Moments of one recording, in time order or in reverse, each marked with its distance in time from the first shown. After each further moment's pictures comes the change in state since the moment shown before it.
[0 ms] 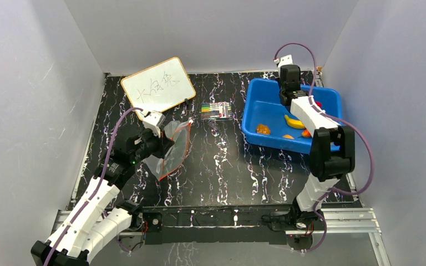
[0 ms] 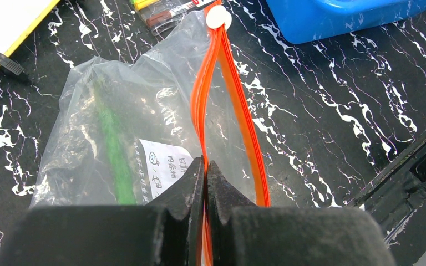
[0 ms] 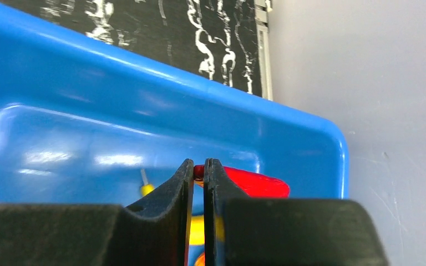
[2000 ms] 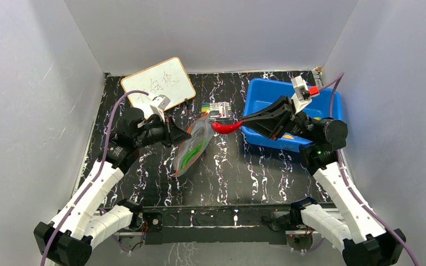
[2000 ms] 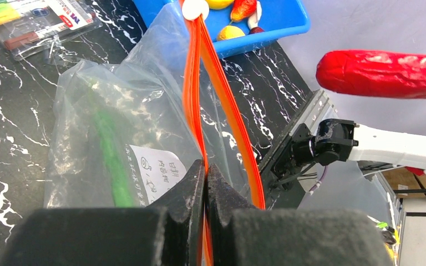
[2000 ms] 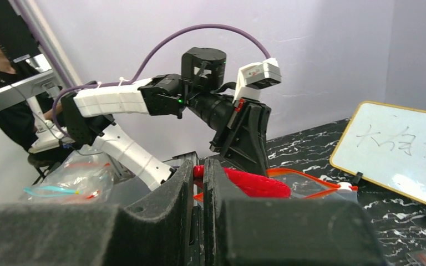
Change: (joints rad) left arm 0.000 0.180 0.171 0.082 0.324 -0.300; right arm 0.208 -0.916 -0.508 0.768 -1.418 1.176
